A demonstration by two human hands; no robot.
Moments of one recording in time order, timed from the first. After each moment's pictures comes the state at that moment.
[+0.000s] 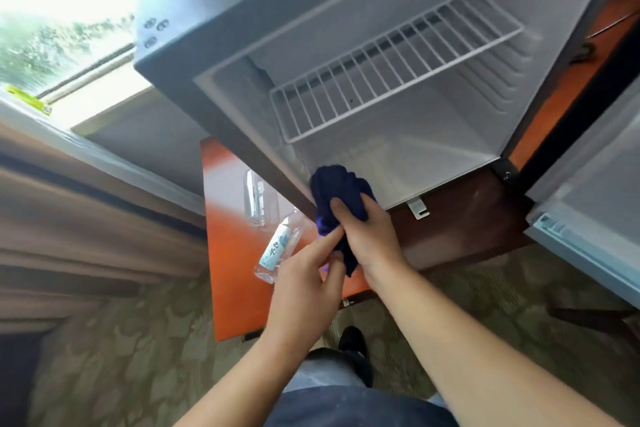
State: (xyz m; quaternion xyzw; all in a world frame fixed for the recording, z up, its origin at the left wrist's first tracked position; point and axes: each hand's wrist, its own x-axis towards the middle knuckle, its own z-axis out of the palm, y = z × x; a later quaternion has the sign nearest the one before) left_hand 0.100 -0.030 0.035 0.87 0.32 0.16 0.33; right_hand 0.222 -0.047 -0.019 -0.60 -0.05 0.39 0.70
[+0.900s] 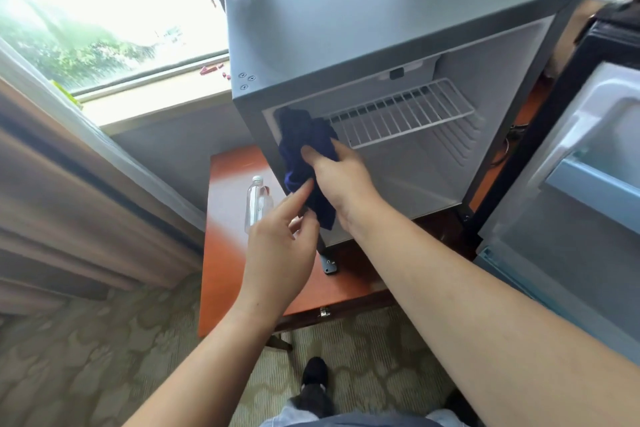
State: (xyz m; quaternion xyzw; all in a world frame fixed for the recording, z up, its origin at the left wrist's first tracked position) left_hand 0.112 -0.046 0.135 0.80 0.34 0.33 0.38; right_hand 0.239 -0.041 0.154 -0.58 -0.15 0.42 0.69
